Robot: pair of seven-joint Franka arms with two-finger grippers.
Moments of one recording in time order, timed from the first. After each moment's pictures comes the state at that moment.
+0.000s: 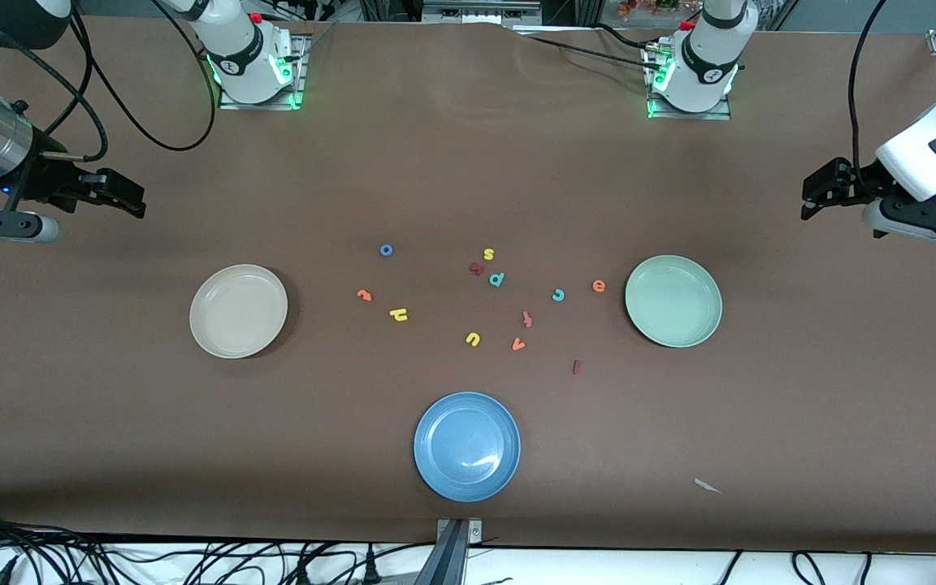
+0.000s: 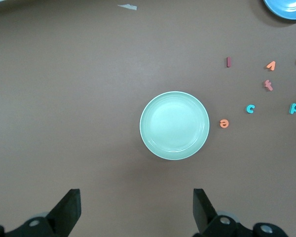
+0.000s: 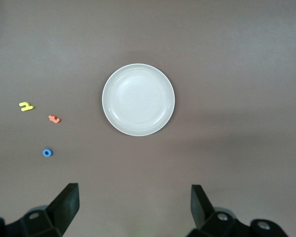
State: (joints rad) left arm 0.05 0.03 -0.11 -1.62 0.01 1.64 0.20; right arm 0.16 0.07 -0.06 -1.58 -0.01 1.57 0.16
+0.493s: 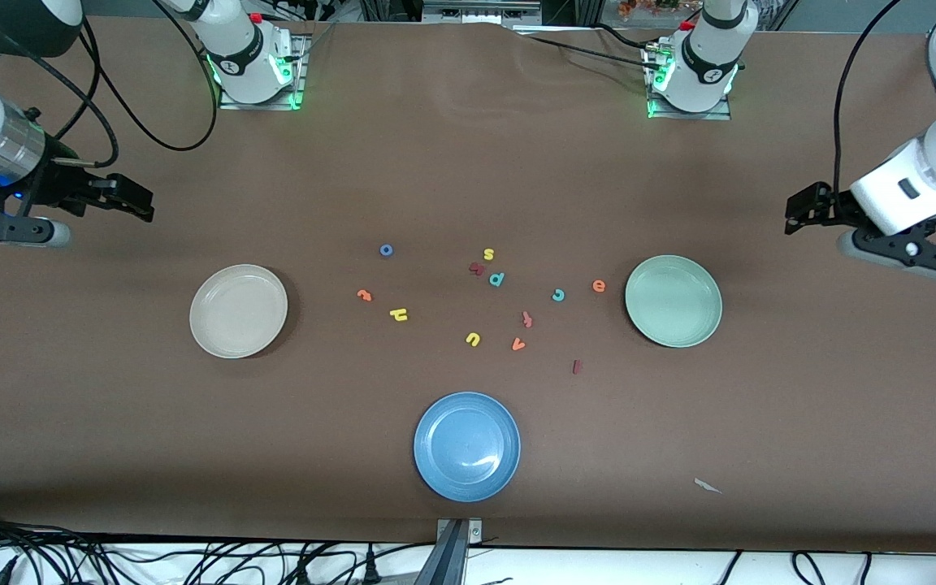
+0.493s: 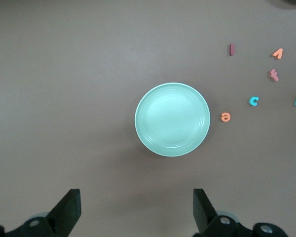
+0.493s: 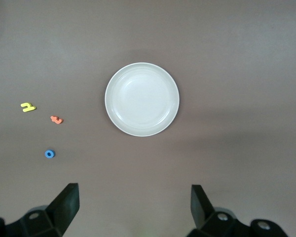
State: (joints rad) left arm 0.04 0.12 -0.11 -1.62 0.01 1.64 0.21; right arm 0.18 0.08 -0.06 -1.61 0.00 1.60 0.20
